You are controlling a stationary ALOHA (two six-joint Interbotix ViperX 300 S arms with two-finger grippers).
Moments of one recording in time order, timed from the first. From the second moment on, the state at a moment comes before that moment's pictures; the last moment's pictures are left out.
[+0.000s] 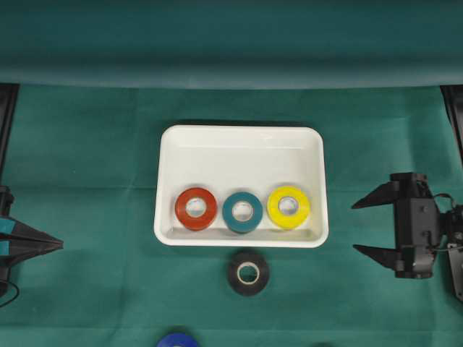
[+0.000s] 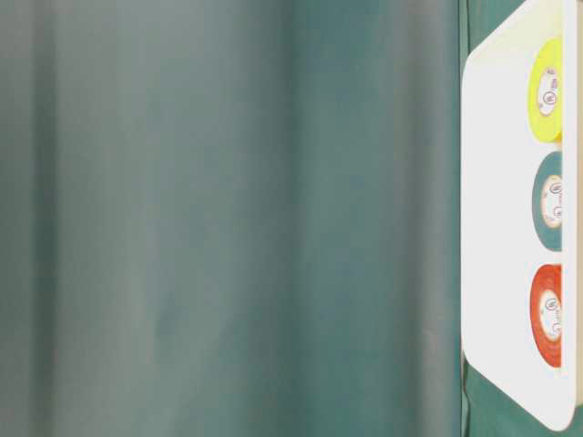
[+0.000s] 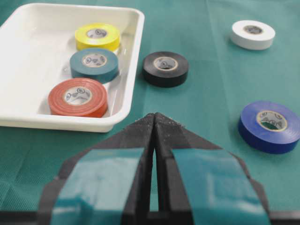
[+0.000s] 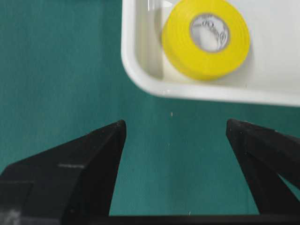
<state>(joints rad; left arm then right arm) 0.03 -1.37 1.56 -0.02 -0.09 -0.01 -0.18 -0.59 1.24 -0.67 0.06 0.56</state>
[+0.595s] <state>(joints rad) 0.03 -1.37 1.56 -0.02 -0.09 -0.01 -0.02 -0.66 1.29 -0.67 0.03 0.57</state>
